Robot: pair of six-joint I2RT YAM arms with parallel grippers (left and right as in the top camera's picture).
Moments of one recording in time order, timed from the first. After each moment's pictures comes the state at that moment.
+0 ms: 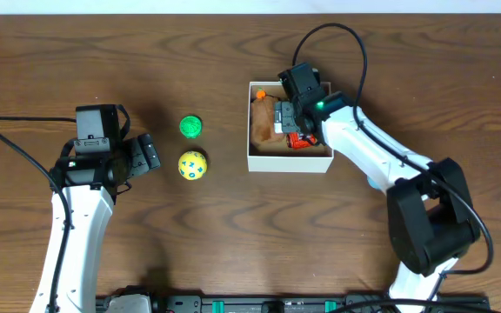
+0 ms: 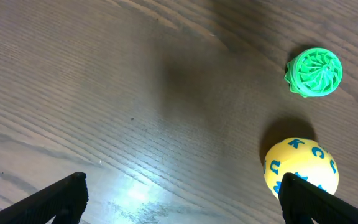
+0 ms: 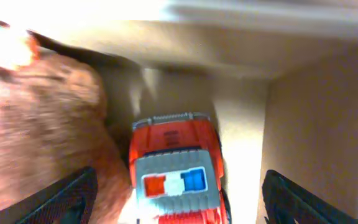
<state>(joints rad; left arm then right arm) 0.08 1.26 0.97 -0.81 -0.11 -0.27 0.49 1.92 1.39 -0.56 0.18 0.41</state>
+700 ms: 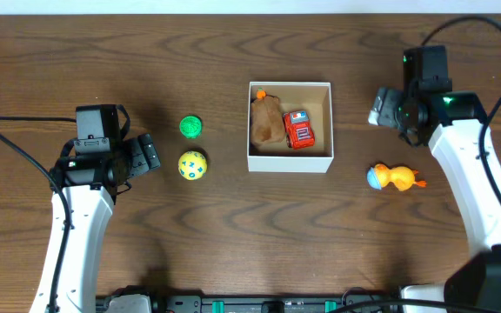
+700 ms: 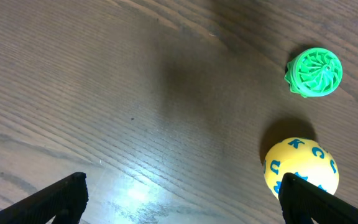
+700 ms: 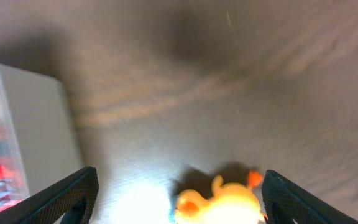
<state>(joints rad) 0.08 1.26 0.97 -0.81 -0.11 -0.27 0.05 1.59 1.28 -0.85 0.16 0.37</state>
